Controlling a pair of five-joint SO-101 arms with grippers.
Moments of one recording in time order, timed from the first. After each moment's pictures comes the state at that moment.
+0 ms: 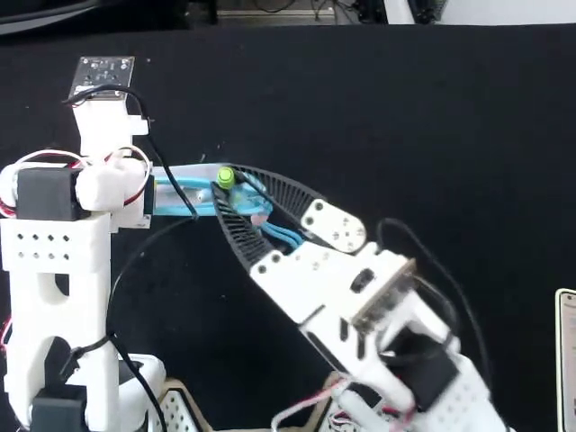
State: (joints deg) left arm -3.0 -28.8 -1.5 100.3 -0.9; right arm -43.7 -76.8 50.6 25.5 10.2
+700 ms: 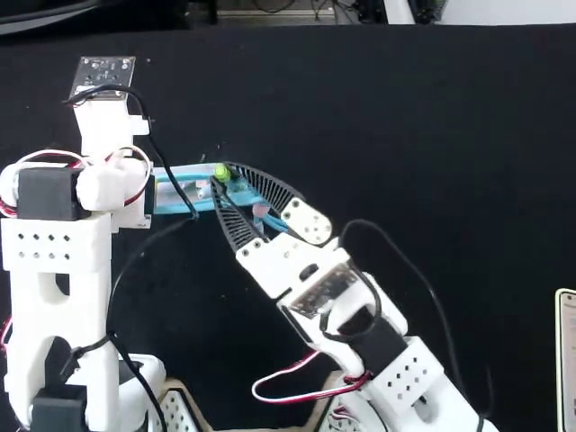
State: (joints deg) left arm -3.0 -28.8 -1.5 100.3 -0.9; right arm -39.0 -76.4 74.9 -0.3 18.2
